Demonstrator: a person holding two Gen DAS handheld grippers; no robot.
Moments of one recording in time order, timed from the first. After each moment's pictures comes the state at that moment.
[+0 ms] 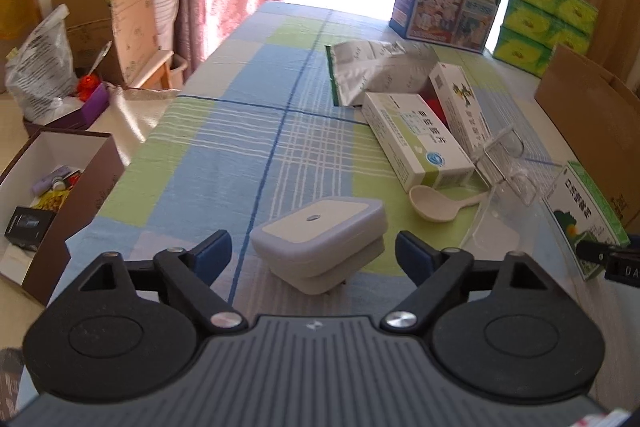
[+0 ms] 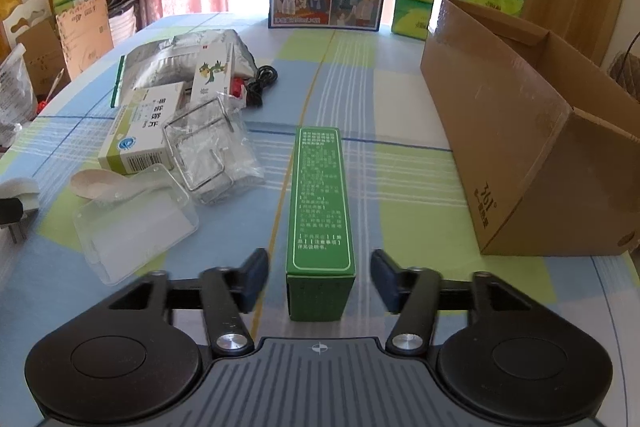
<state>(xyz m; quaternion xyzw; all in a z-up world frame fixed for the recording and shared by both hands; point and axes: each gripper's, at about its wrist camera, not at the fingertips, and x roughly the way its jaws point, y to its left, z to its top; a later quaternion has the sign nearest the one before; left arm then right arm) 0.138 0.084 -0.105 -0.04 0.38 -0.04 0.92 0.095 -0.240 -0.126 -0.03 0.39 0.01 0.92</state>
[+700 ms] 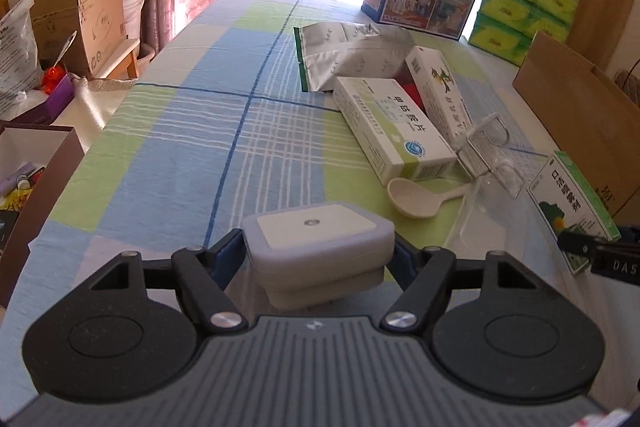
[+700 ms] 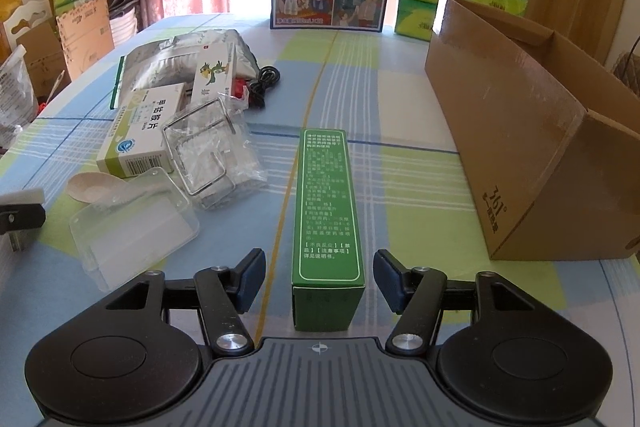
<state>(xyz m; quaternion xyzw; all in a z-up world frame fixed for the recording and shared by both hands) 0.159 0.075 -0.121 -0.04 0.39 -0.09 0.91 0.103 -0.238 -0.130 -0.03 0.39 0.01 0.92</state>
